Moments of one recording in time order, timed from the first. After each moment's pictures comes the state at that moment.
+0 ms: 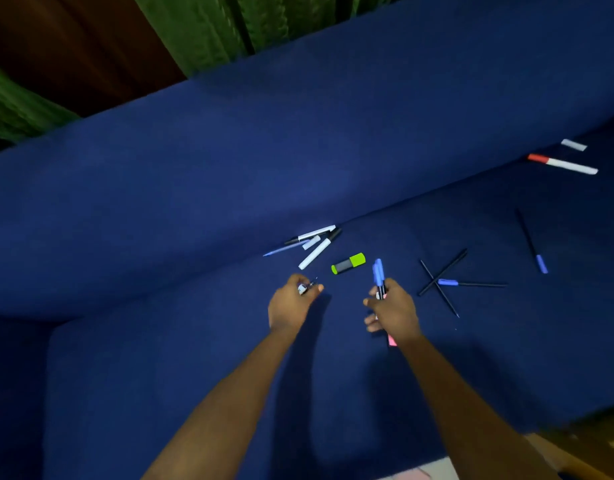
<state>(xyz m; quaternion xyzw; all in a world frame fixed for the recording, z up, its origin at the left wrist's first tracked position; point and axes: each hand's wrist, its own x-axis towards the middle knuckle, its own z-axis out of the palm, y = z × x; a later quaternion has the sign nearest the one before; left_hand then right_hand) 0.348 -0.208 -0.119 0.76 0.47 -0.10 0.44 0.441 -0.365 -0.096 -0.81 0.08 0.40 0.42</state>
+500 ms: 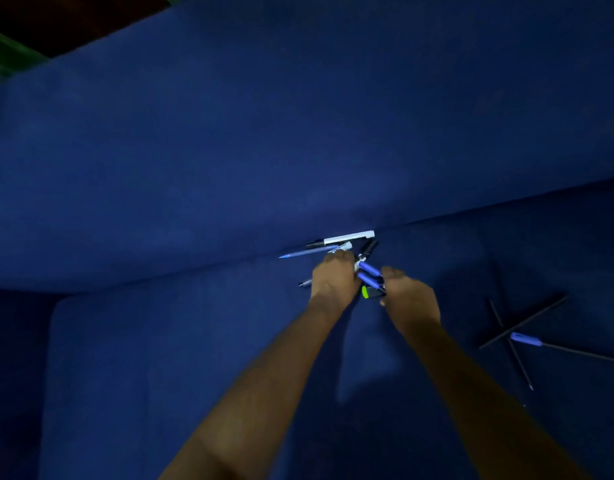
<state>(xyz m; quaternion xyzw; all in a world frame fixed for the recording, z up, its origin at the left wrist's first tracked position) 0.453 -0.176 -0.214 0.90 0.32 -0.21 0.20 0.512 -0.297 -0.204 -0.88 -0.36 0.32 -0.01</state>
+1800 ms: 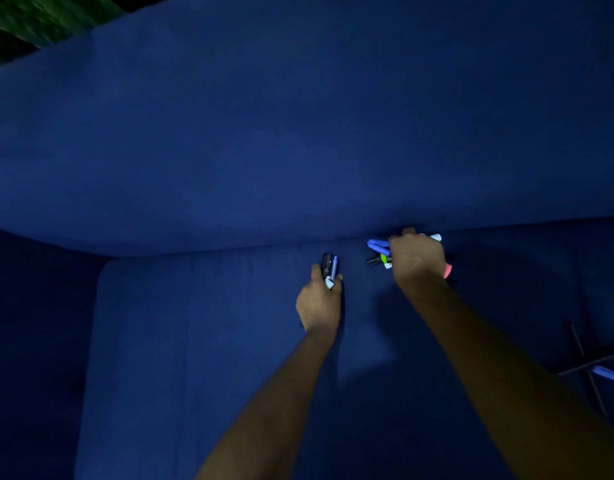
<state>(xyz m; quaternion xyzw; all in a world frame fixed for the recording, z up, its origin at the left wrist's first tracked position) 0.344 -0.138 -0.228 0.73 0.62 -0.05 0.27 0.506 -0.180 -0.200 -0.85 -0.43 0.27 -0.15</state>
